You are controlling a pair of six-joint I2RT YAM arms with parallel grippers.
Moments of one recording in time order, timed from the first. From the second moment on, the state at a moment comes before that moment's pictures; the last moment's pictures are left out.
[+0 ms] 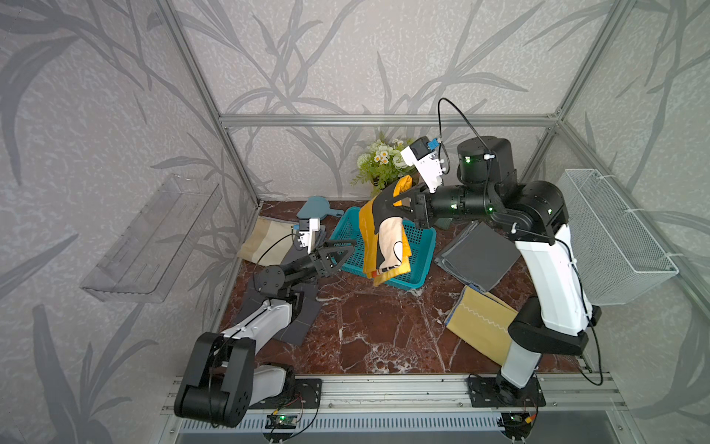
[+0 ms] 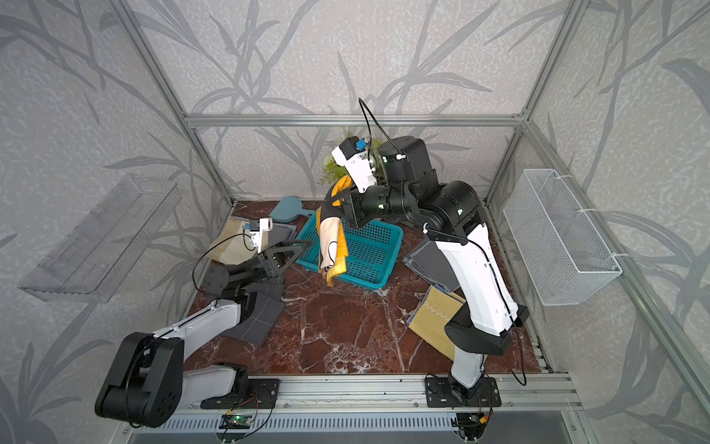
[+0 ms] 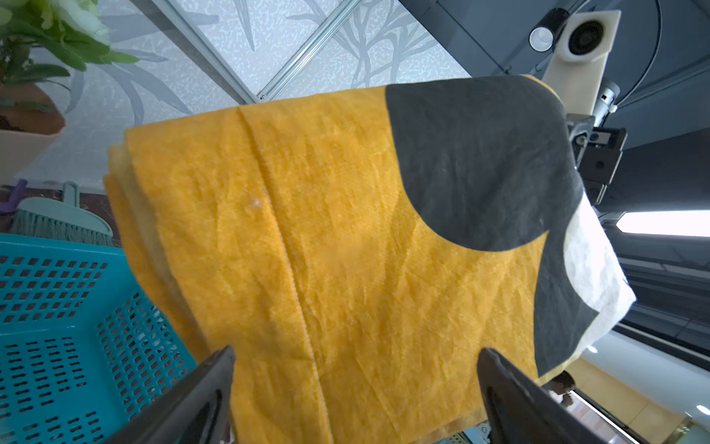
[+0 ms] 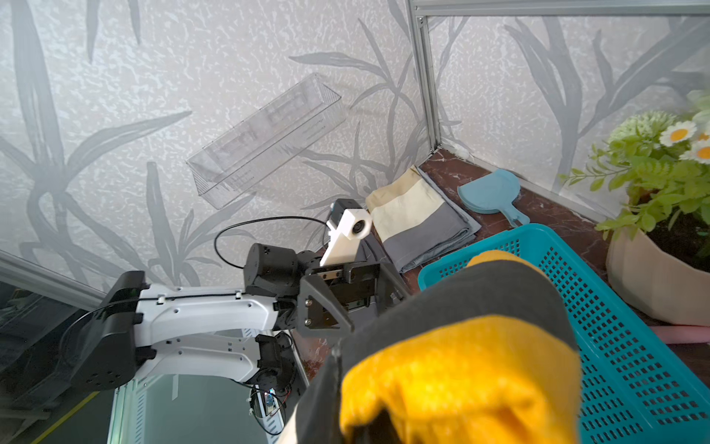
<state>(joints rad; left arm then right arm) -0.14 1.35 0.51 1.45 1.01 -1.39 0.76 1.81 2.70 -1.30 -0.41 0.26</state>
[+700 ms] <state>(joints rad) -0.24 1.49 0.53 1.53 1.03 -1.48 0.69 1.80 2.71 -1.19 -0.55 0.33</state>
